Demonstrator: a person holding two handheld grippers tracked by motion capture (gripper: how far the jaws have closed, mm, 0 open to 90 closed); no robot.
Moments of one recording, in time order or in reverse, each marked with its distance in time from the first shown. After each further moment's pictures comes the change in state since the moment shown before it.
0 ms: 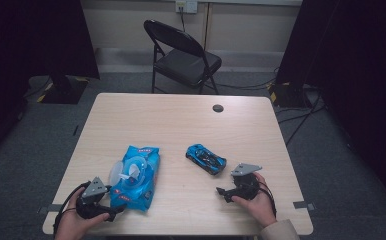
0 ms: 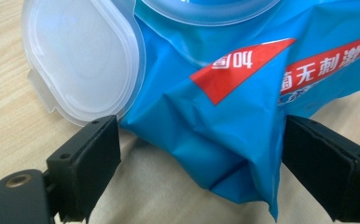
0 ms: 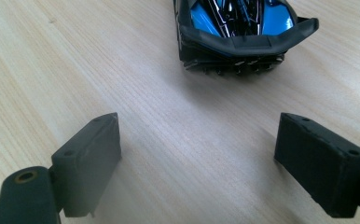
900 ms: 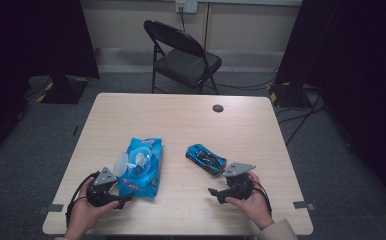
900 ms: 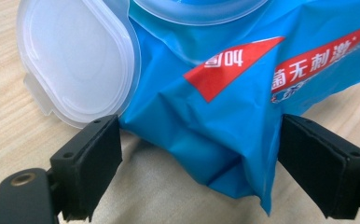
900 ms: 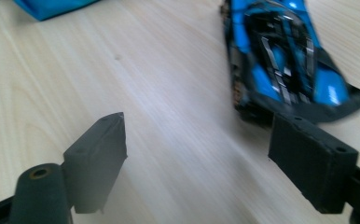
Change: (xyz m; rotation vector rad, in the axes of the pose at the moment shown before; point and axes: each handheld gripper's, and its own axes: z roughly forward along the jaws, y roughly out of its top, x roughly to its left) left arm 0.005 0.024 0.020 -0.001 0.030 -0.018; right arm 0.026 0.026 -0.007 -0.034 0.075 -0.074
